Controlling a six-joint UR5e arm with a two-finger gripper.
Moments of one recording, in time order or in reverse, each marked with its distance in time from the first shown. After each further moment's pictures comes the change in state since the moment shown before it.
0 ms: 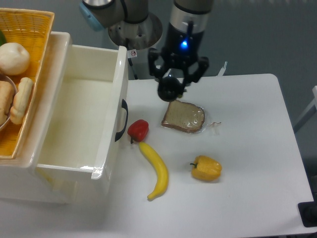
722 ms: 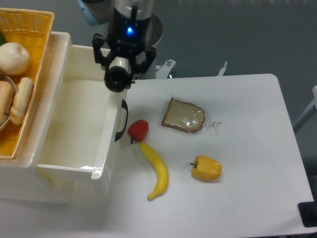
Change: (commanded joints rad) arm -0.167 0.019 -0.051 0.002 -0.023 -0.092
